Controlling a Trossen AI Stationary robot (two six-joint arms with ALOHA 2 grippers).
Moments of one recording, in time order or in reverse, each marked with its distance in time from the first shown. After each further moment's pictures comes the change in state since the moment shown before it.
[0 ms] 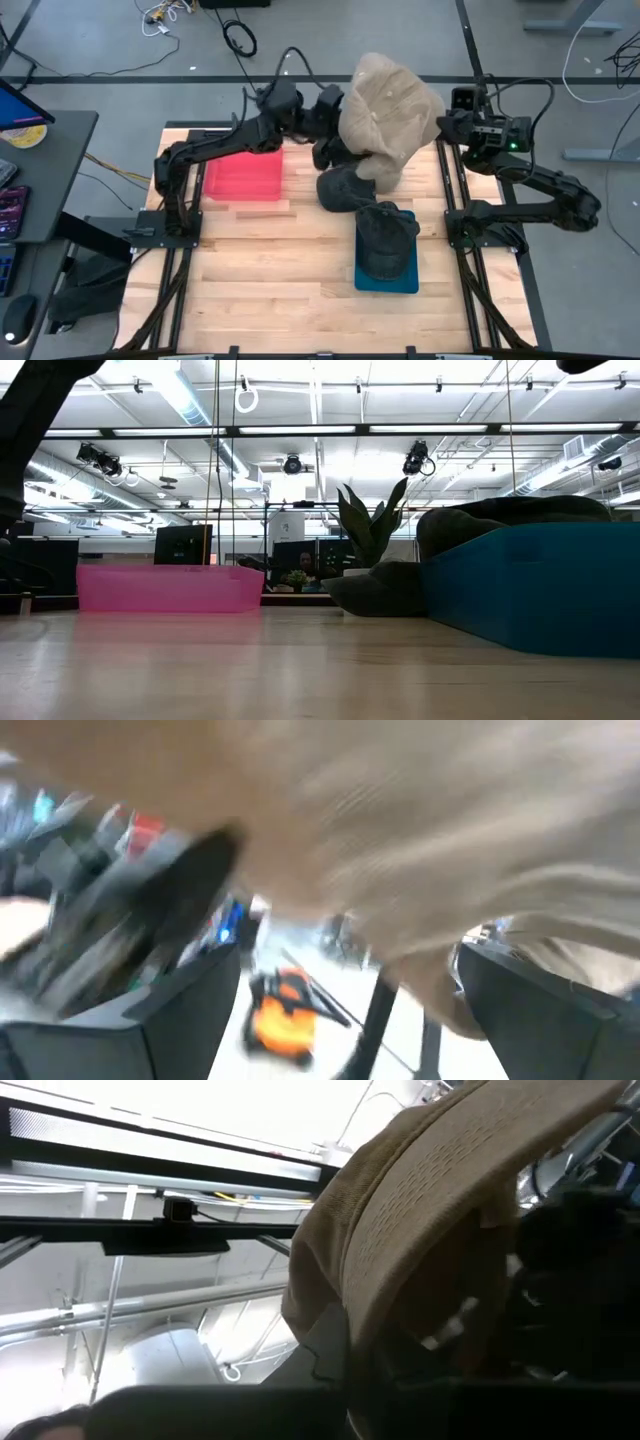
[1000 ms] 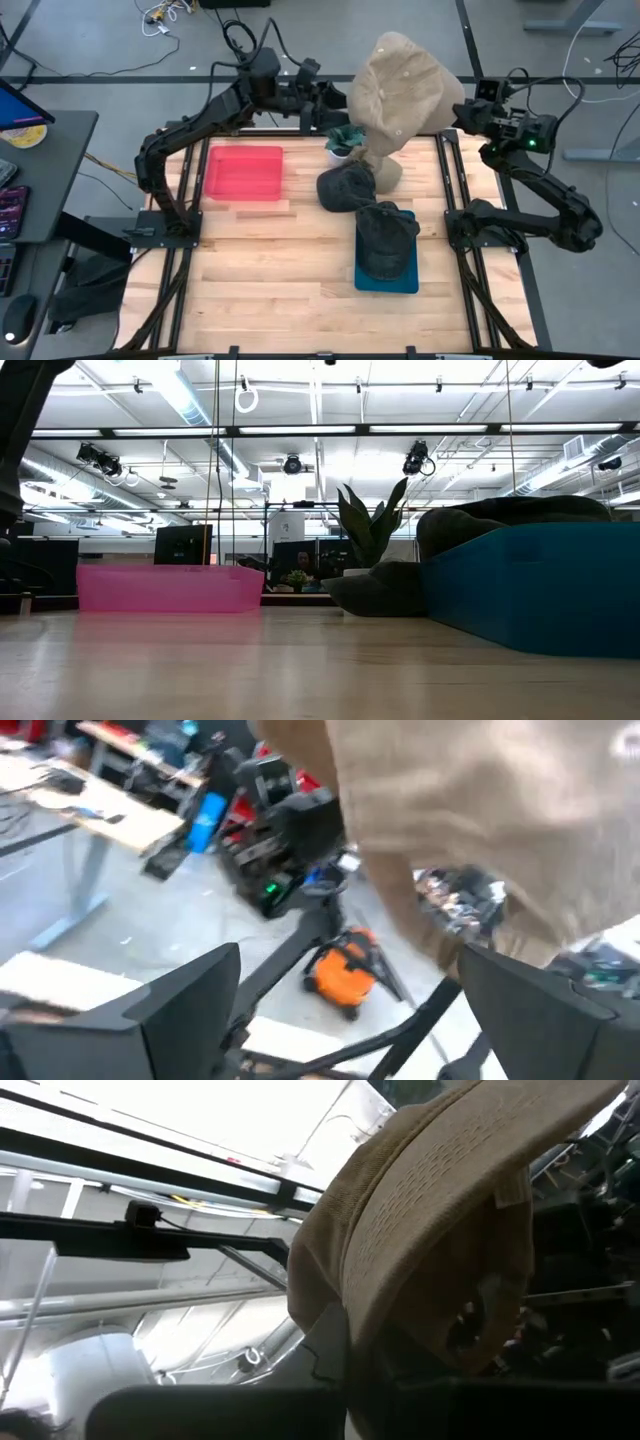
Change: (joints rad) left arm 0.134 -0.142 0.001 -0.444 -0.081 -0.009; right arm -0.259 -0.111 0.000 -0.106 -0.111 0.043
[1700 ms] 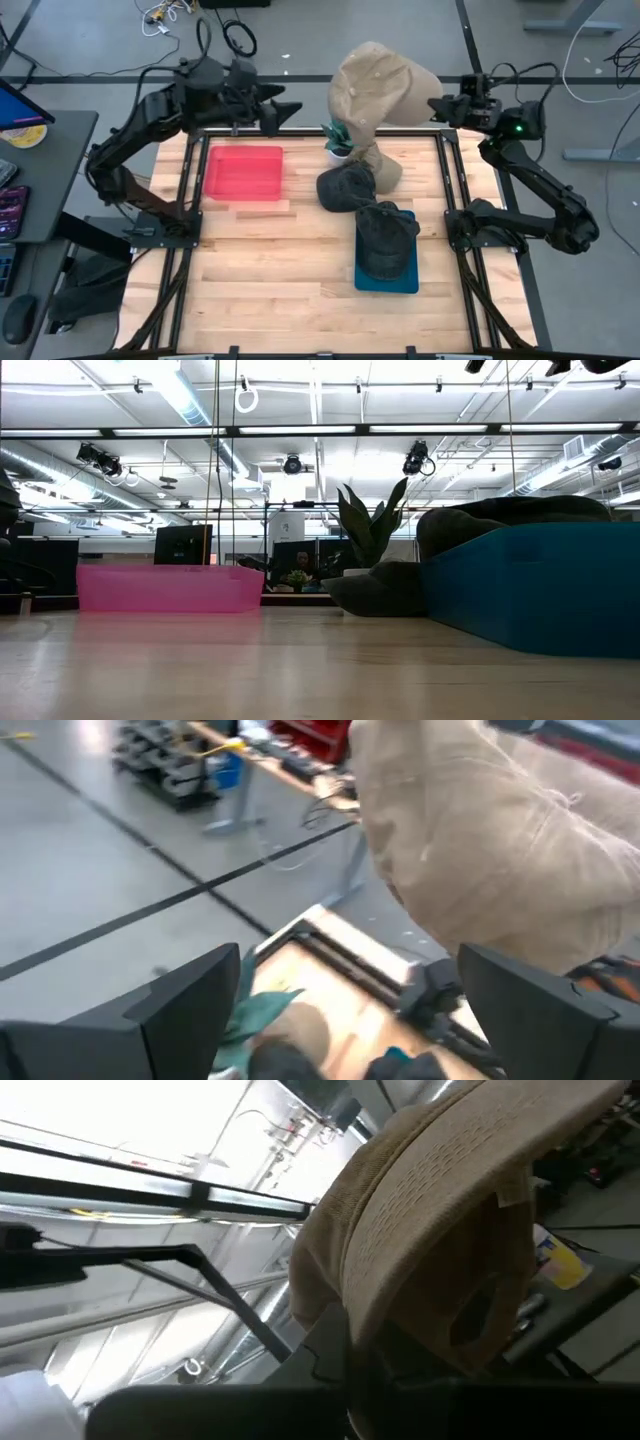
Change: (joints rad) left arm -0.103 -0.286 0.000 -0.609 -0.757 0.141; right arm -0.076 0.024 0.000 -0.234 -0.055 -0.082
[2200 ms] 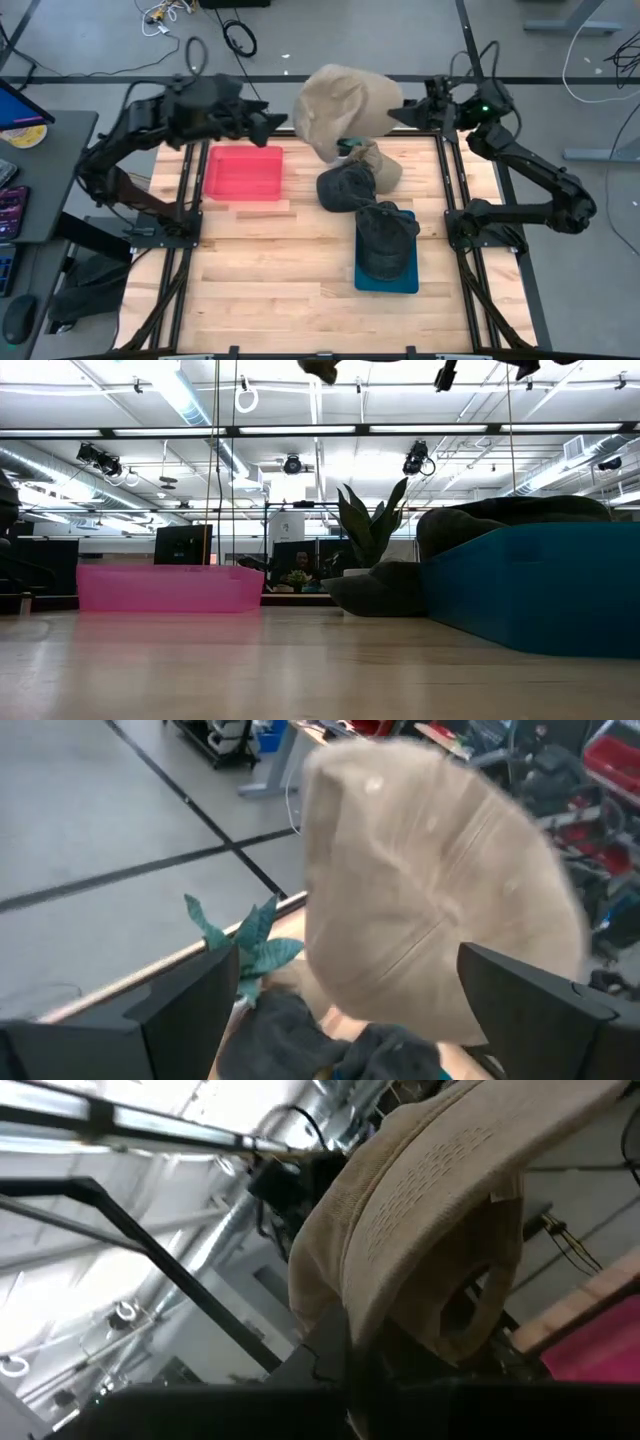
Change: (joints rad) left arm -0.099 -0.063 0.000 -0.178 -0.165 -0.202; right arm 0.177 0.159 0.166 -0.411 0.024 -0.404
